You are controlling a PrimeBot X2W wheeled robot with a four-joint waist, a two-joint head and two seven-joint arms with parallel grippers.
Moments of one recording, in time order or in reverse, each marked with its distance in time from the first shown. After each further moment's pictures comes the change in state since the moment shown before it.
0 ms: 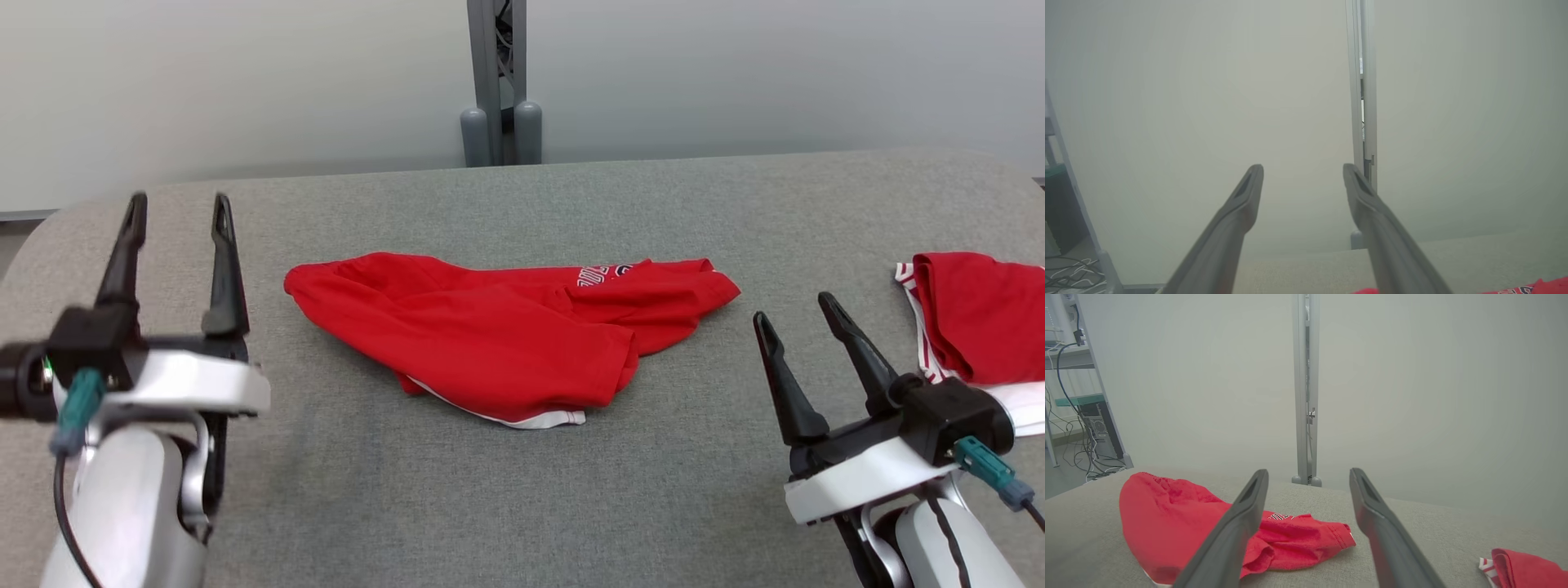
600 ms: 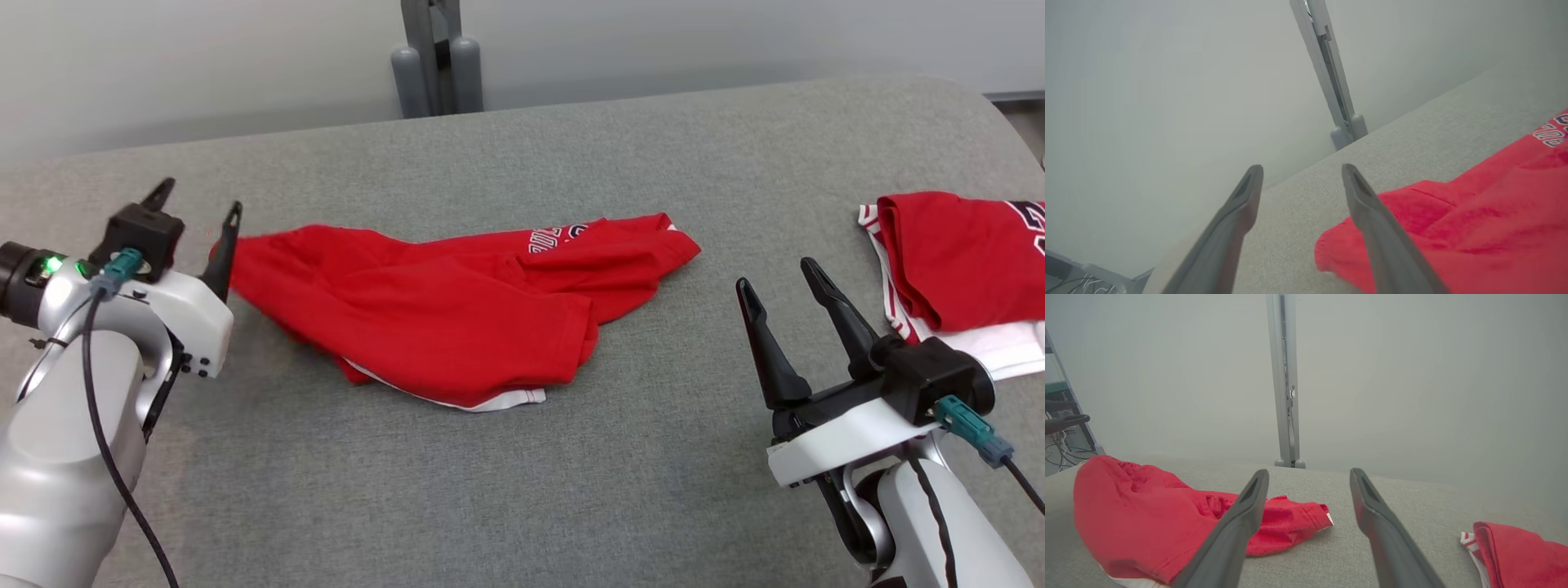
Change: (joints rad) left arm -0.437 0.154 -0.496 0.677 -0.089 -0.149 0.001; right arm -0.097 0.019 0.025 0.066 0.001 0.000 0.000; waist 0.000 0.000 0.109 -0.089
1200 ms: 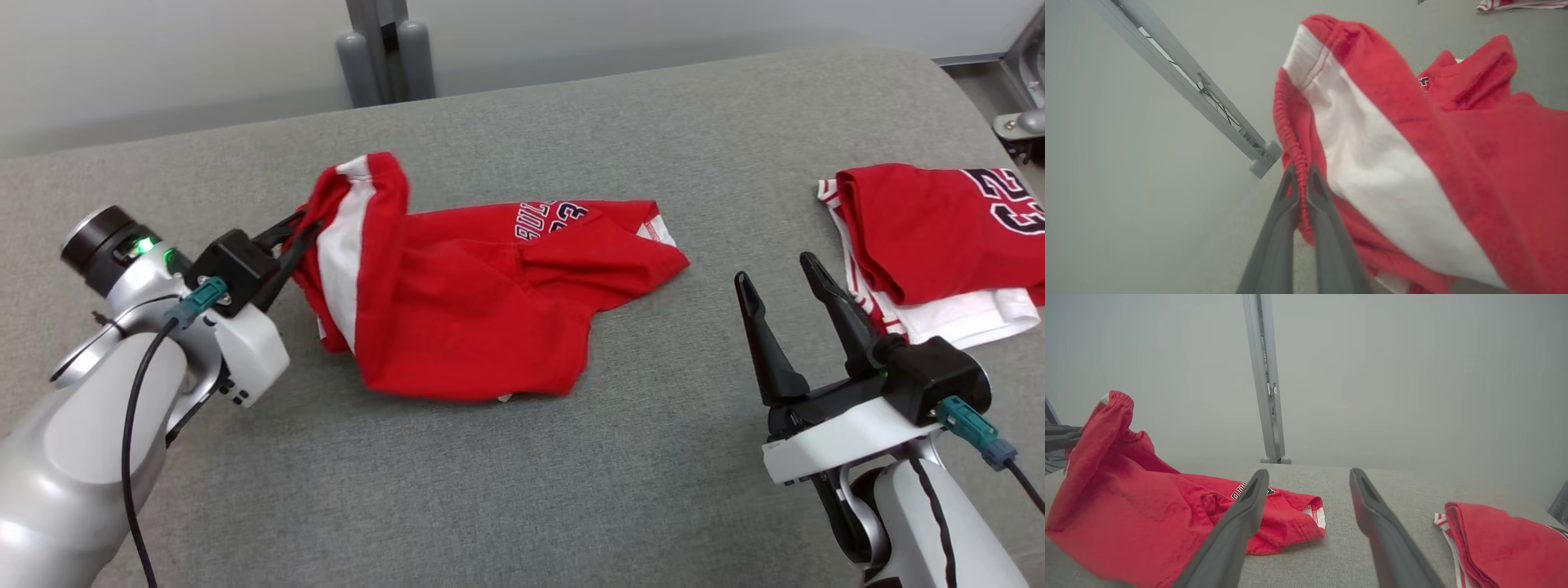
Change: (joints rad) left arm -0.003 0.085 -0.210 -0.274 0.041 -0.113 0.000; right arm 0.008 0.017 -0.017 -0.029 0.009 0.000 0.000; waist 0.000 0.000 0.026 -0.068
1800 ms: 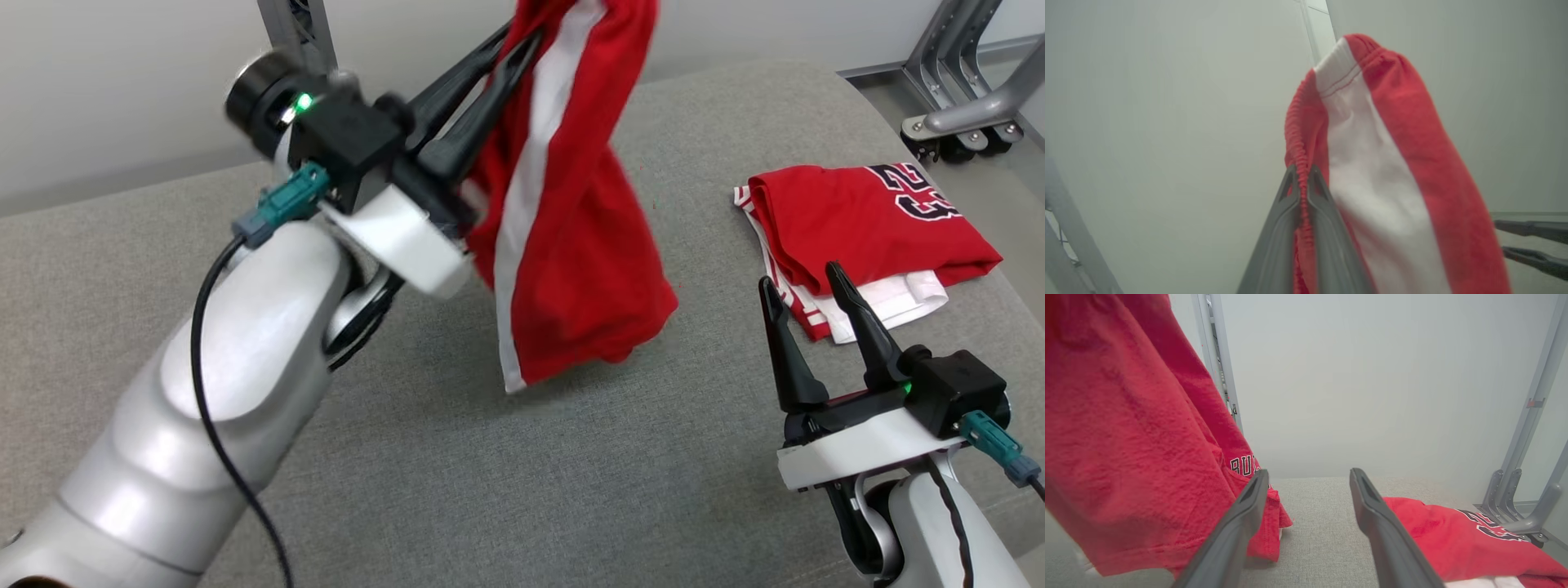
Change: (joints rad) left arm -0.102 -0.281 0.173 -0.292 -0.134 0.000 0.000; right arm 0.043 0.016 -0.049 -0.031 0.005 0.000 0.000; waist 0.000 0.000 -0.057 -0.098
